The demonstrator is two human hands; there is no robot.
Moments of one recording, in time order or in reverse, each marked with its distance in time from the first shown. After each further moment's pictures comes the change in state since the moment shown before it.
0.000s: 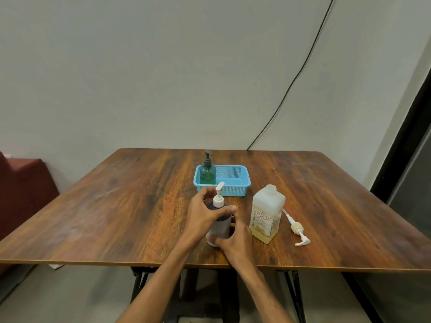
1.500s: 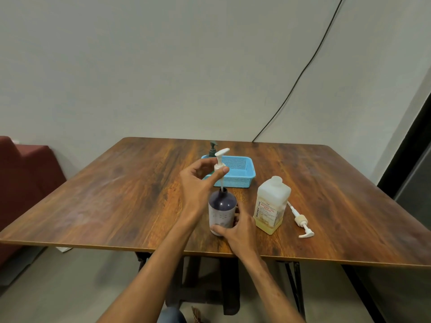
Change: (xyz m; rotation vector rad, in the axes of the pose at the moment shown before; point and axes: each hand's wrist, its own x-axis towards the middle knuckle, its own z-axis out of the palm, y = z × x) left_hand 0.009 0.043 -0.012 -0.172 0.239 0.104; right_hand -0.003 -0.004 -0.001 0.034 0.002 -0.007
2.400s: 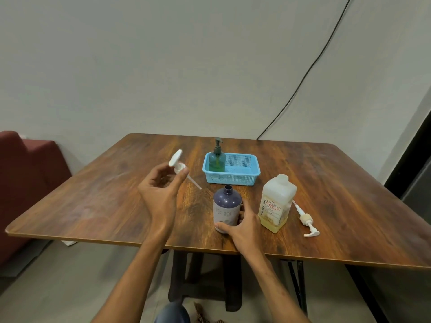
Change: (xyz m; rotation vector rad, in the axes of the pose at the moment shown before) left_hand -0.012 -0.008 -0.072 0.015 0.300 0.088; right_hand 0.005 0.002 0.002 -0.036 -0.015 0.051
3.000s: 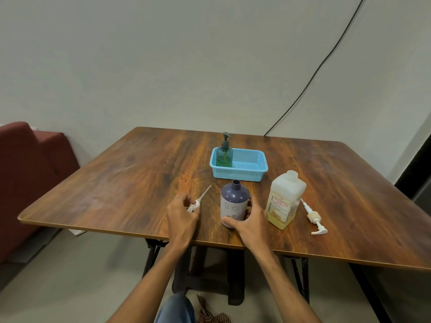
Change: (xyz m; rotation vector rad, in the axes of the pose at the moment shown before) left_hand -0.038 -0.095 -0.019 0.630 -0.219 -0.040; right_hand -0.002 -0.007 -0.004 -0.011 -0.004 -0.010
